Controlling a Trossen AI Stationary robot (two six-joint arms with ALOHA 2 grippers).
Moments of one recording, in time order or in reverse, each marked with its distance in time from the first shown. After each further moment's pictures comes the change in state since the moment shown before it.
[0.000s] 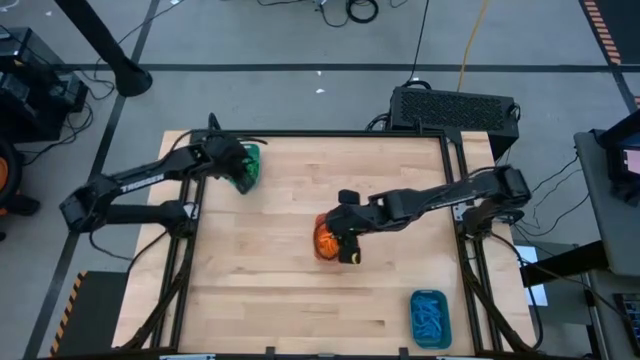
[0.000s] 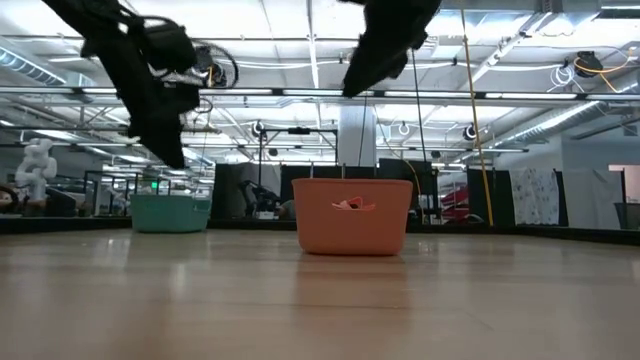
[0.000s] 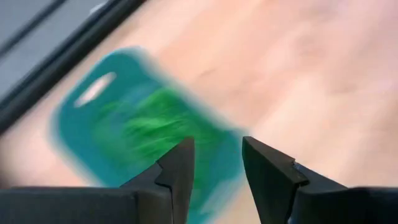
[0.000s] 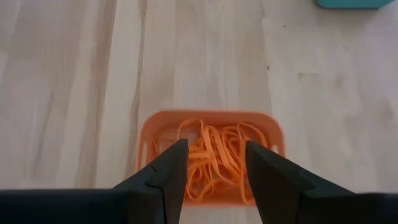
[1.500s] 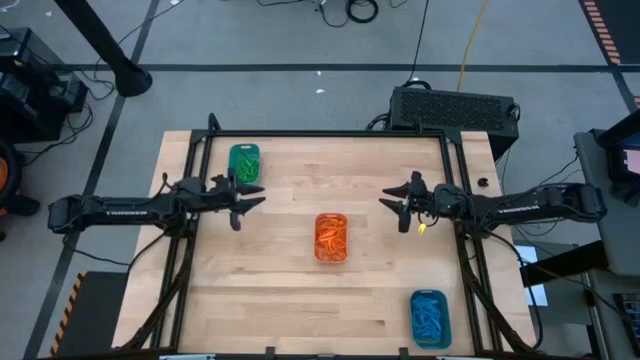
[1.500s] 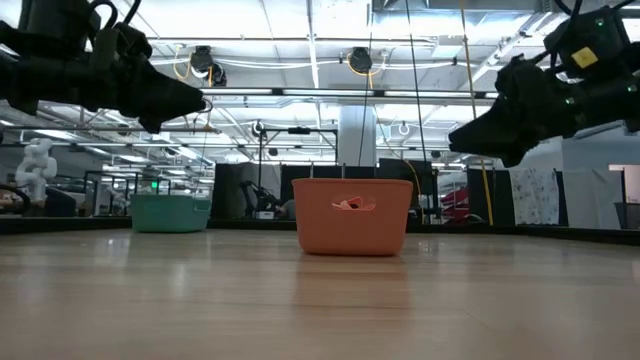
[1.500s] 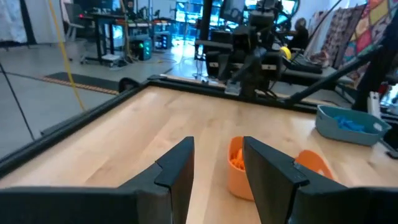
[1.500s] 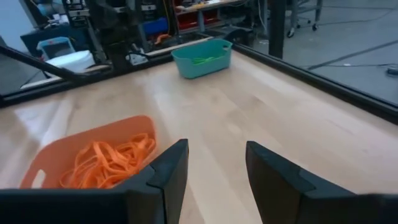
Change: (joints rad) left arm -0.425 -0.469 -0.611 1.091 0.143 -0.055; right arm -0.295 -0.874 -1.308 1.161 0.035 0.101
